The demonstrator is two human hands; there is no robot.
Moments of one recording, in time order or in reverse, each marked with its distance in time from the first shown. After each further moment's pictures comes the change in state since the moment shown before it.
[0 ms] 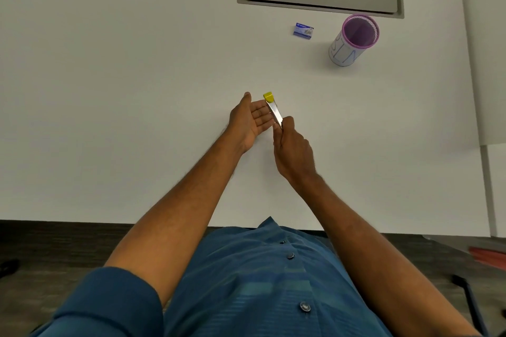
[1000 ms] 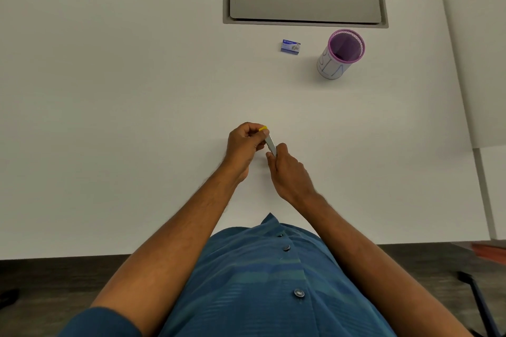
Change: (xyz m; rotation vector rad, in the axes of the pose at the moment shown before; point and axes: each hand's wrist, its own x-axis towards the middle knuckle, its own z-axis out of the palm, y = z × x) left_hand -0.010 -0.016 0.003 0.419 0.070 0.310; right_hand -0.002 0.011 -0.001 0.082 -0.158 0.020
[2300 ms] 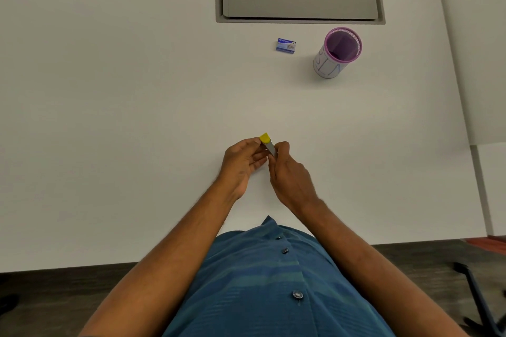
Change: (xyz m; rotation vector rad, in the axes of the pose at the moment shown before) left_hand -0.019 -0.007 -0.002 -0.362 -0.067 -0.268; right_hand -0.006 0.002 -0.006 -0.035 0.066 -0.037
